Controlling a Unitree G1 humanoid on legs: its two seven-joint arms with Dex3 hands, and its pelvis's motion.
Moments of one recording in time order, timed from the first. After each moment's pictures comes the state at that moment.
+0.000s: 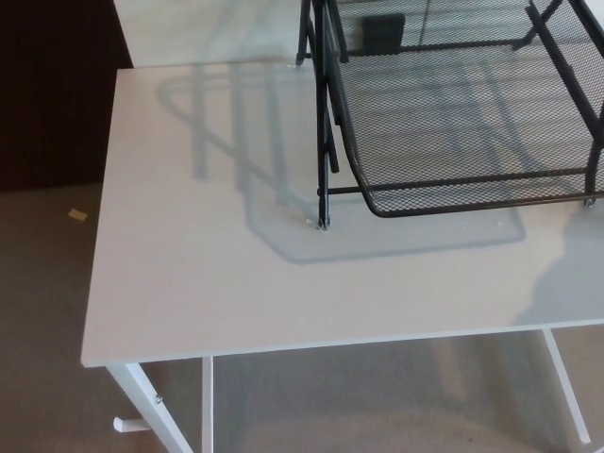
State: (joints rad) left_arm 0.21 0.77 0.32 1.17 -0.07 -0.02 -0.31; right_arm -0.79 -0.89 0.39 0.91 -0.32 0.24 0.43
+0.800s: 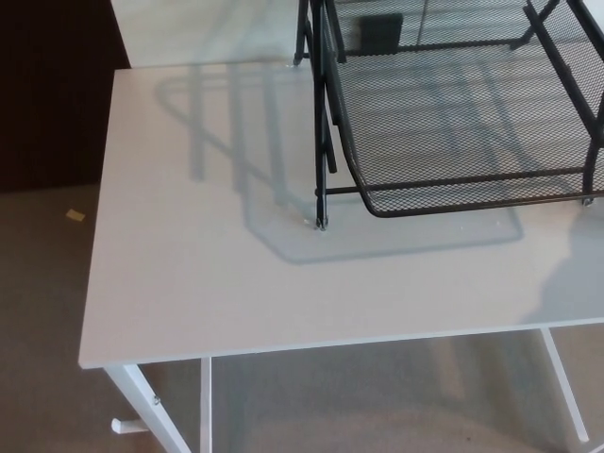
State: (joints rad) left_arm 0.22 0.79 0.28 1.19 -0.05 -0.02 -0.31; right_arm -0.82 -0.82 0.30 1.07 -0.38 0.11 0.44
